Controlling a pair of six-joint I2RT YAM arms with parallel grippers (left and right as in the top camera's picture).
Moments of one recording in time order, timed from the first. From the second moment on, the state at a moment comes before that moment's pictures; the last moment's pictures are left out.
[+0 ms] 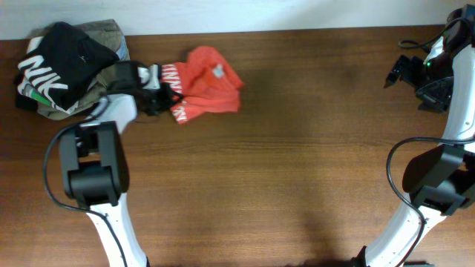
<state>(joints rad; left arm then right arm) 0.07 2.26 1.53 -0.31 0.59 -0.27 -0.36 2.13 2.27 -1.59 -0.14 0.25</state>
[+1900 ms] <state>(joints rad) 0.51 2.60 2.52 -0.83 0.12 -0.22 -0.36 2.13 2.27 -1.59 -0.14 0.25</state>
